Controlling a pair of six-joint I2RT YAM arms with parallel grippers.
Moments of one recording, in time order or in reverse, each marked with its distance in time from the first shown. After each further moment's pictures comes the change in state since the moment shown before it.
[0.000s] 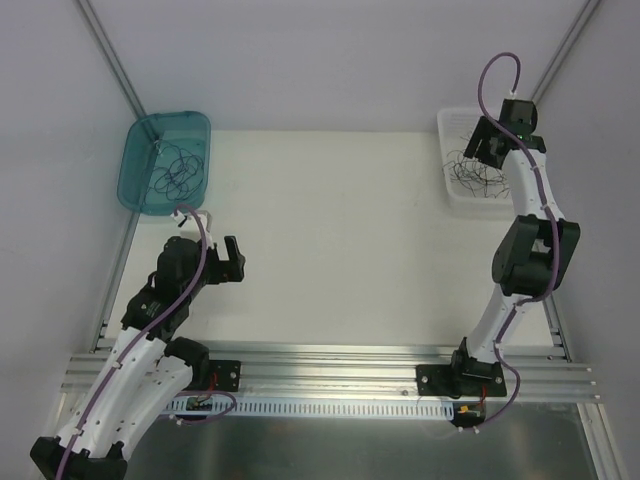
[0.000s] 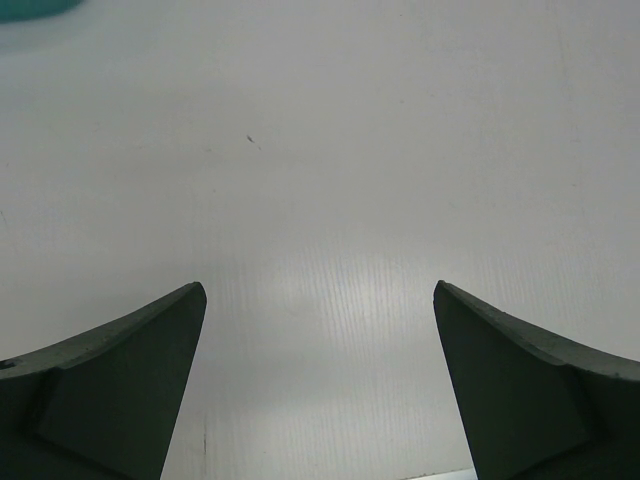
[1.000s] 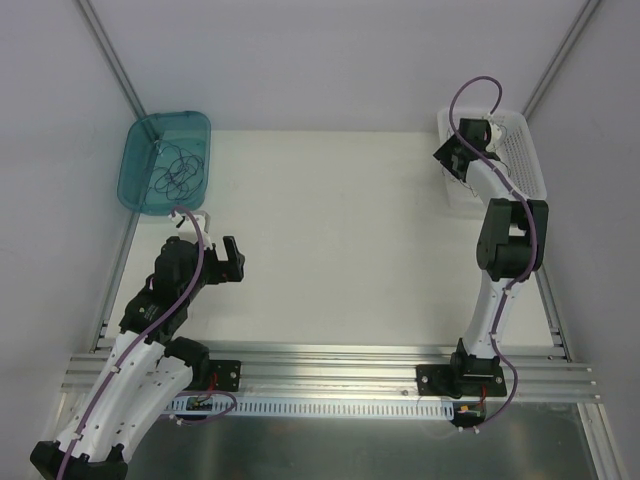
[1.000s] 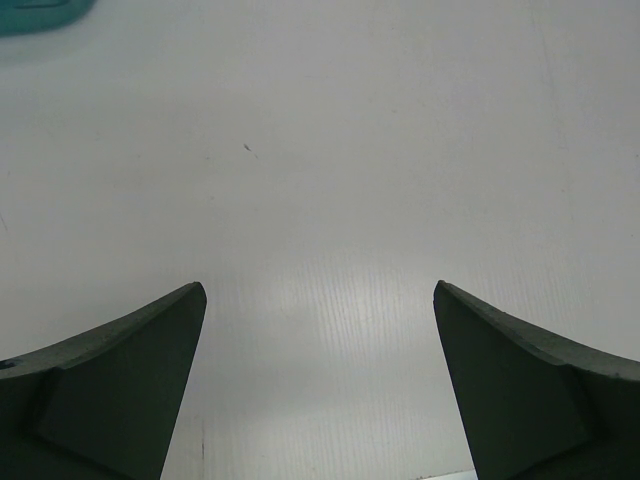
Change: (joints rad) left arm 0.000 -0.031 -0.001 0.004 0.003 0.000; right arm 0.127 0.129 -0.119 0.313 0.063 0.451
